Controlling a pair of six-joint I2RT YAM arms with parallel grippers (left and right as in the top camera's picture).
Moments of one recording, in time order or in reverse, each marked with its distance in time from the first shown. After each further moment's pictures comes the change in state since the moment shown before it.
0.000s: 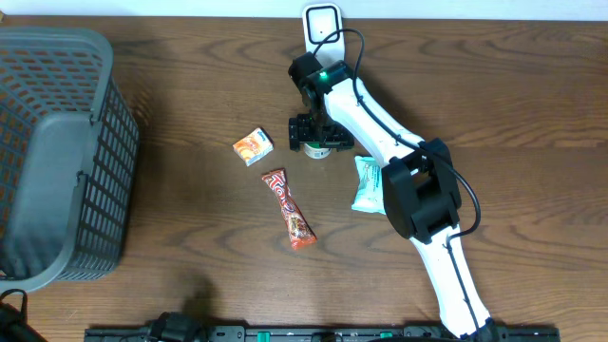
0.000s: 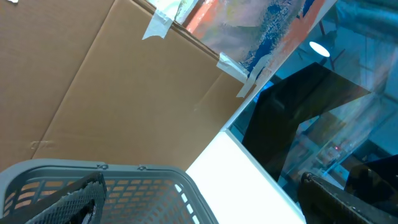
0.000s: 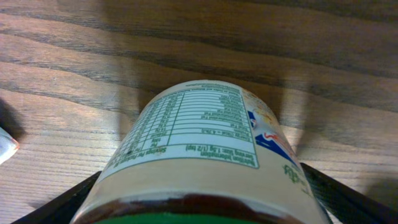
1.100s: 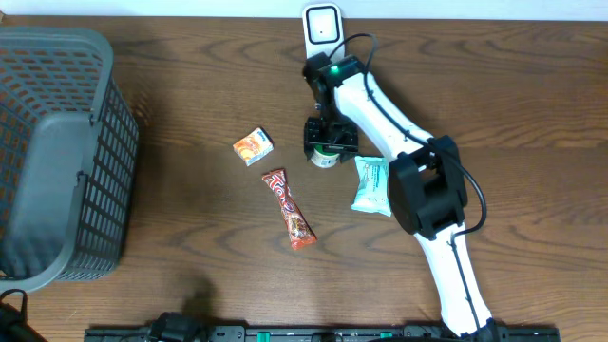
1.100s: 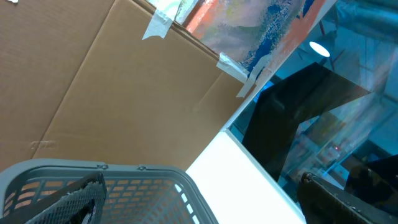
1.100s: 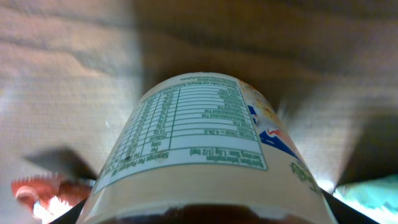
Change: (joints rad) left arm 0.000 0.000 0.000 0.000 0.000 0.000; right arm -0.054 0.000 0.003 -0.150 -0.146 0.004
